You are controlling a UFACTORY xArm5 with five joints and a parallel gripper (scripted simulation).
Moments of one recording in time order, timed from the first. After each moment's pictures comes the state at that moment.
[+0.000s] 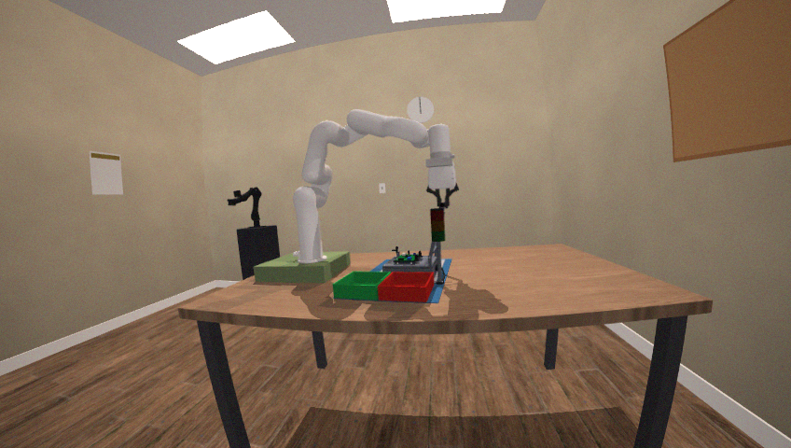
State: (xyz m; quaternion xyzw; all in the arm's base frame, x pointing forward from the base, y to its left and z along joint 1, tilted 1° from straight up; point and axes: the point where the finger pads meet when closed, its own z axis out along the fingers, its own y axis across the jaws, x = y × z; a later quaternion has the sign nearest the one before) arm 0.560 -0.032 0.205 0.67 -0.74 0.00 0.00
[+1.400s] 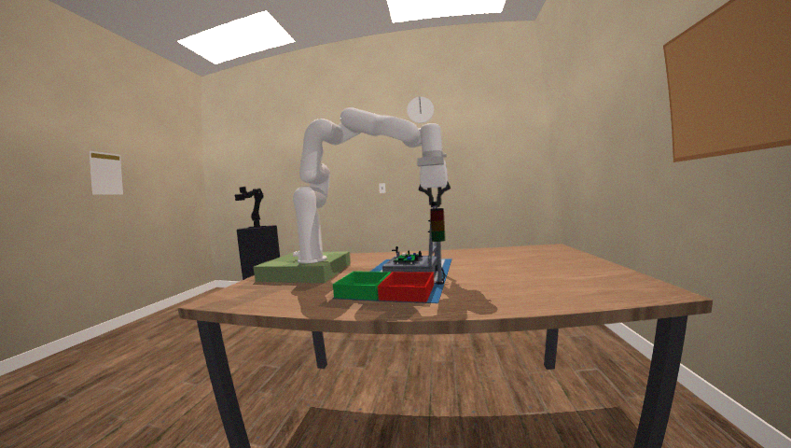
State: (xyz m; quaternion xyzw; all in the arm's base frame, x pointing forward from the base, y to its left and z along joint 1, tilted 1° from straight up) arm 0.531 -0.029 0.212 0.67 -0.74 0.00 0.00
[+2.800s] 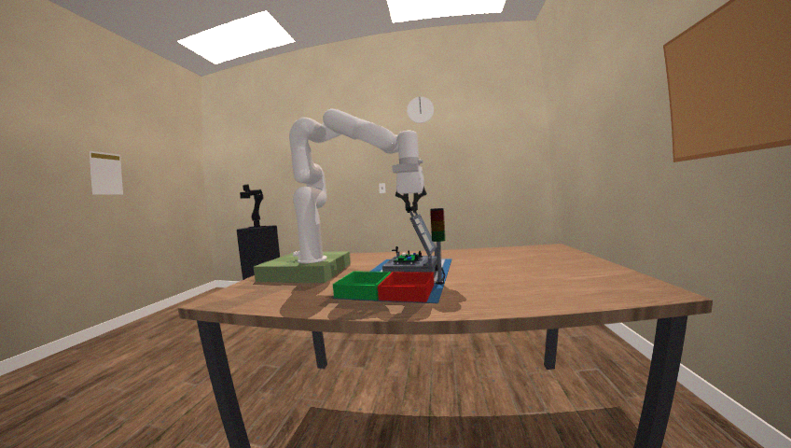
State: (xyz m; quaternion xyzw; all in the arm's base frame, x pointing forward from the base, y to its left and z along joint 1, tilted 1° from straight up) arm 0.440 -0.019 0.197 0.67 -0.74 -0.01 0.01
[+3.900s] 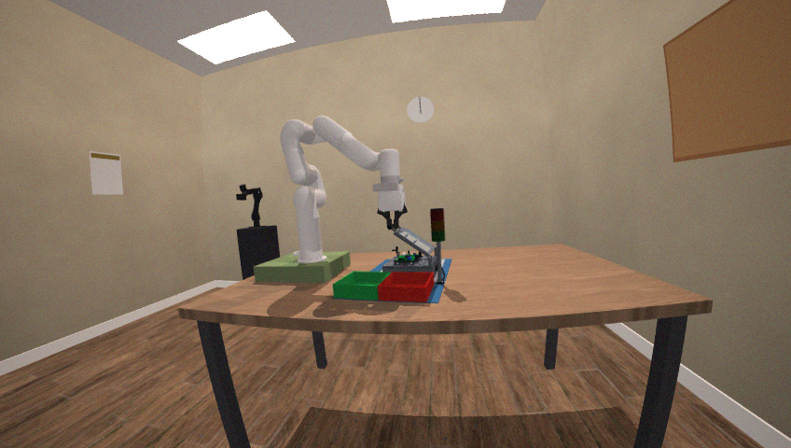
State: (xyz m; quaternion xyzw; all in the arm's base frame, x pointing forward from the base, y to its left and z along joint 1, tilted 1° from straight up) arm 0.363 -0.010 0.136 0.67 -0.74 0.00 0.00
